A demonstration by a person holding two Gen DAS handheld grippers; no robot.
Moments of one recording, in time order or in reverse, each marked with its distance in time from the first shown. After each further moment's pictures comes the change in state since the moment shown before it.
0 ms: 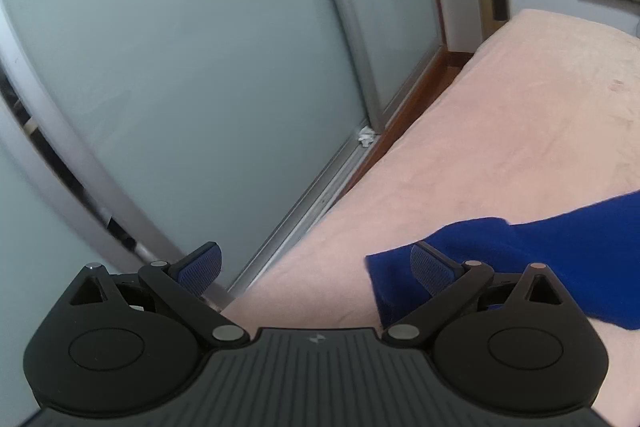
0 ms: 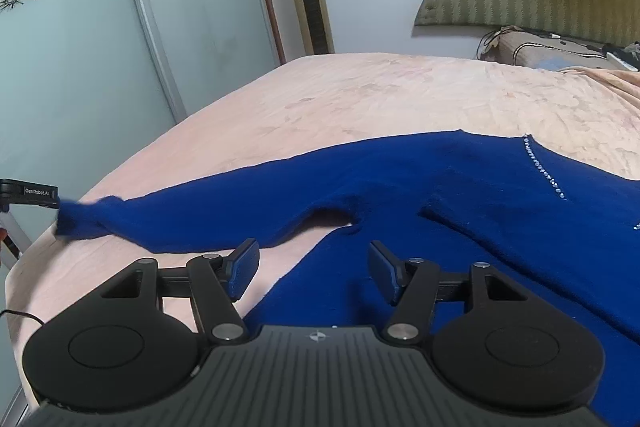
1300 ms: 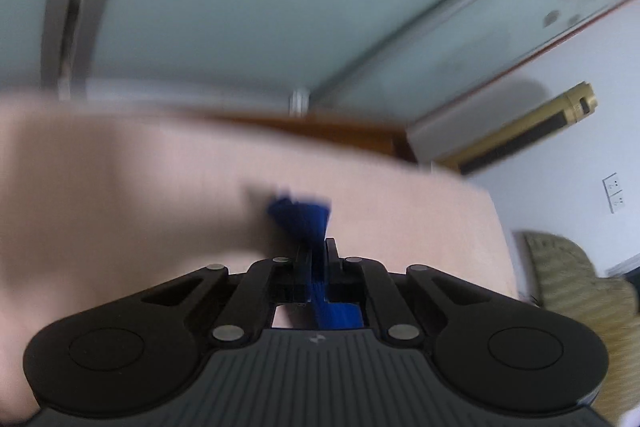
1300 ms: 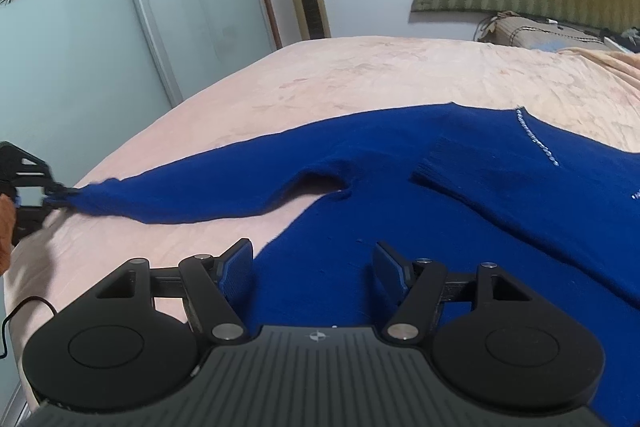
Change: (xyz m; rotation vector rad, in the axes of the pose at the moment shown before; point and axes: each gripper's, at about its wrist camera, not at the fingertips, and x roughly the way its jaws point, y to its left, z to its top) left arm 0.029 0.067 -0.047 -0.996 0.108 -0.459; right arm -0.006 -0.013 -0.018 0.025 0.031 -0.005
